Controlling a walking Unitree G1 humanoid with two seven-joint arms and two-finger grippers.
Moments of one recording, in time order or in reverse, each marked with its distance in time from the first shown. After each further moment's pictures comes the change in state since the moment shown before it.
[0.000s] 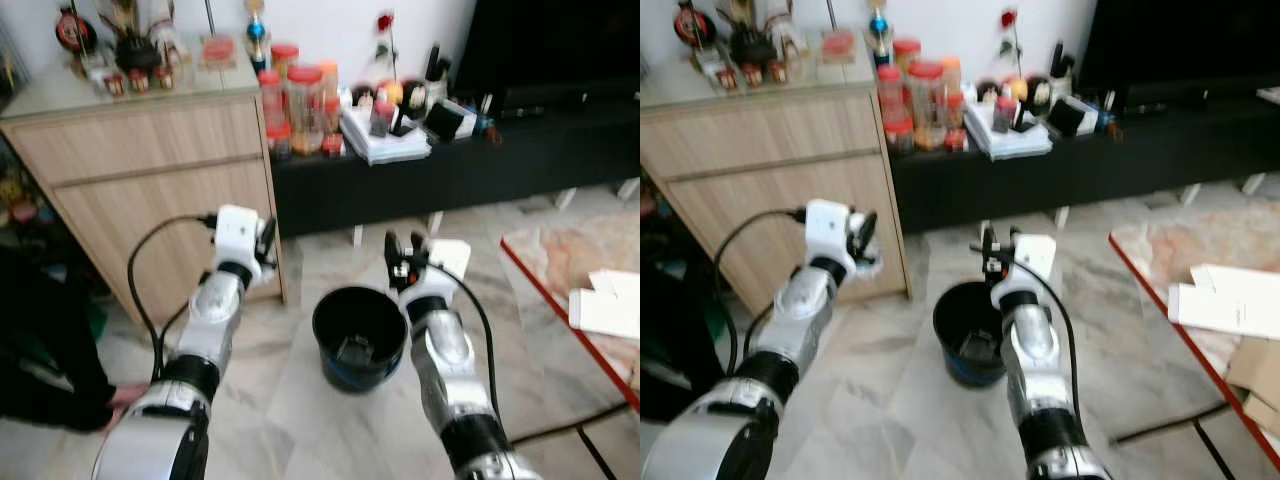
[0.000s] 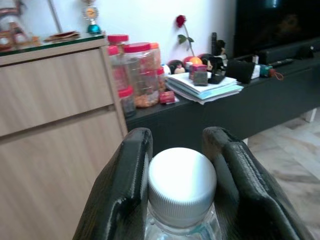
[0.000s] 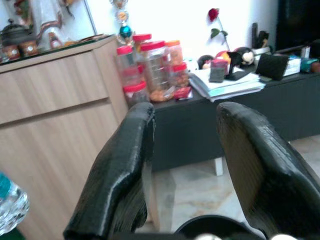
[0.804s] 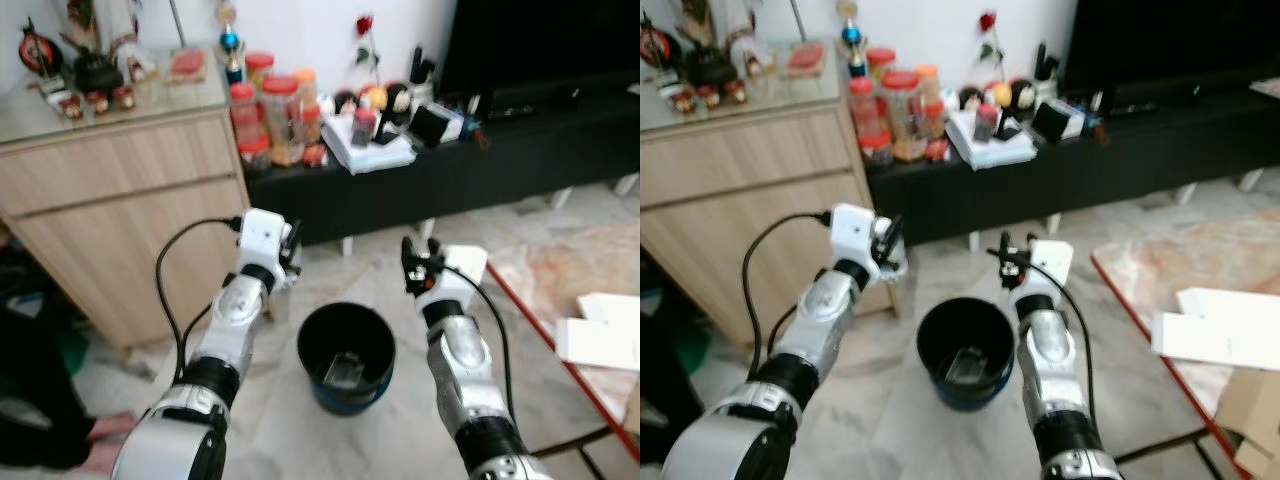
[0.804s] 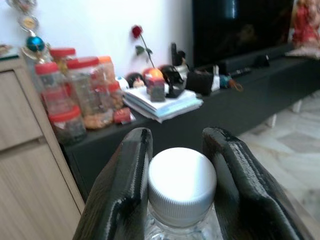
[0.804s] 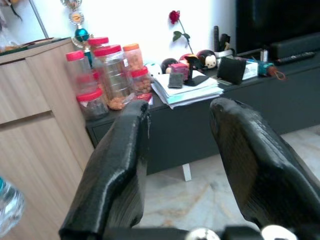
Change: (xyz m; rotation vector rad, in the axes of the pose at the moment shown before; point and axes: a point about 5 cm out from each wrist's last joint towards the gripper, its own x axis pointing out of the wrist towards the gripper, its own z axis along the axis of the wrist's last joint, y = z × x) left arm 0.004 -0.025 0.004 -0.023 -0.019 -0.079; right arm -0.005 -0.014 -0.006 -0.015 0.022 -0.025
